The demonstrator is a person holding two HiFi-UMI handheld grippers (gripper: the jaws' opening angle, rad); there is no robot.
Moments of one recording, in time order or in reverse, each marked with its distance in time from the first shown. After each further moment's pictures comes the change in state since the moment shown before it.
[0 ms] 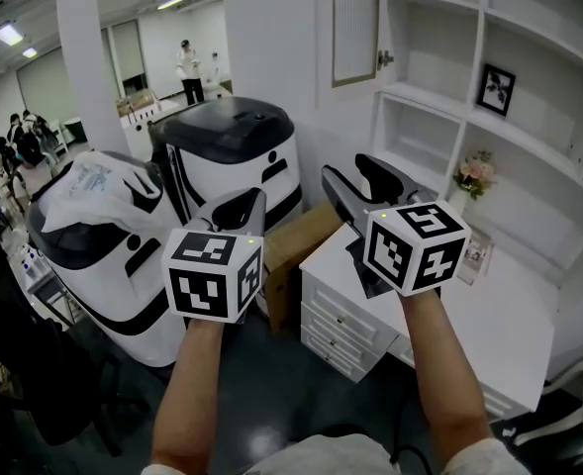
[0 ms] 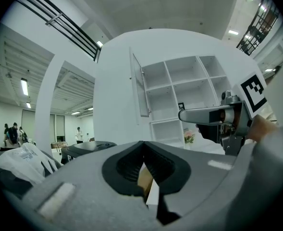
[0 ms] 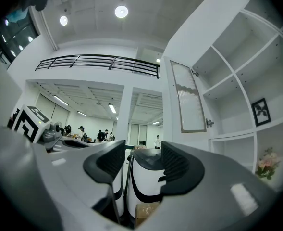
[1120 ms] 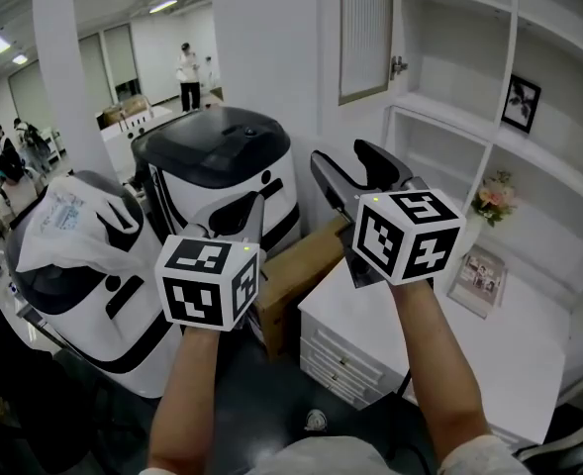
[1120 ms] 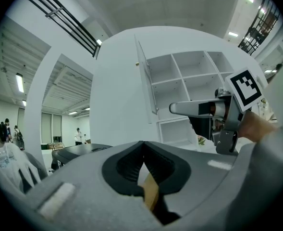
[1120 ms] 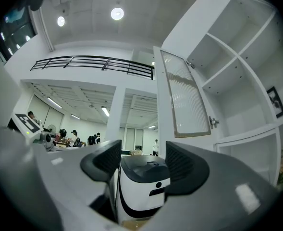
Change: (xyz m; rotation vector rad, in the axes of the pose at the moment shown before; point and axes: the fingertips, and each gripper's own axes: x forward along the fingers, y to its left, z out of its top) left arm 0.128 0.056 -0.008 -0.004 -0.022 -0.022; right arm 0.128 -0.082 -0.006 0.019 -0.060 -0.043
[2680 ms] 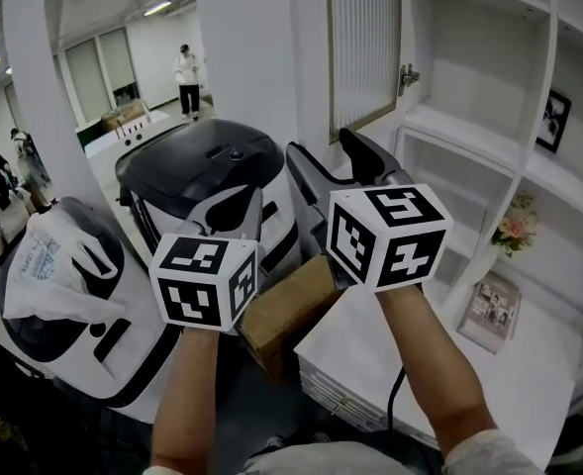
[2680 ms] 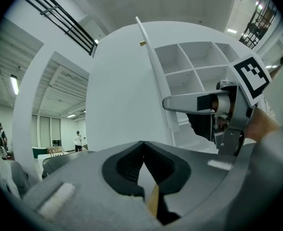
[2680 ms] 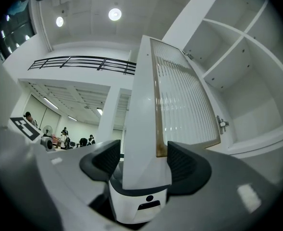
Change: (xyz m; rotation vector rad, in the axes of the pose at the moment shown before) left arm 0.141 0.036 0.023 0.031 -0.011 0.002; right arm 0.110 -0.074 0.007 -0.003 -0.037 -0.019
